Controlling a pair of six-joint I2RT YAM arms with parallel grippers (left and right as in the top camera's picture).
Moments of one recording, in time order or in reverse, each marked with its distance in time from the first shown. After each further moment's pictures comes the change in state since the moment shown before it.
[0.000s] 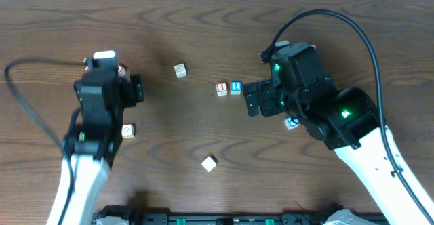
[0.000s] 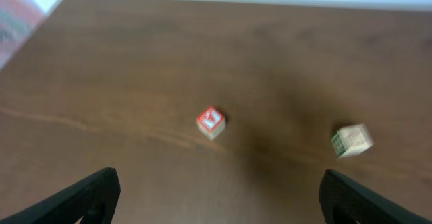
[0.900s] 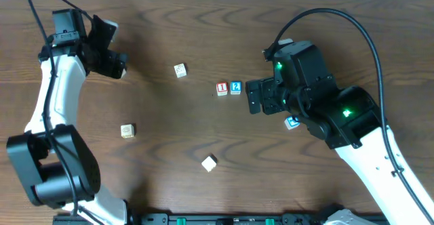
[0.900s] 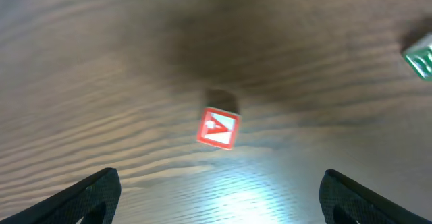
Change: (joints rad) left arm 0.278 0.705 0.547 -0.296 0.424 0.602; right arm -0.008 0.000 0.000 0.010 0.018 0.000
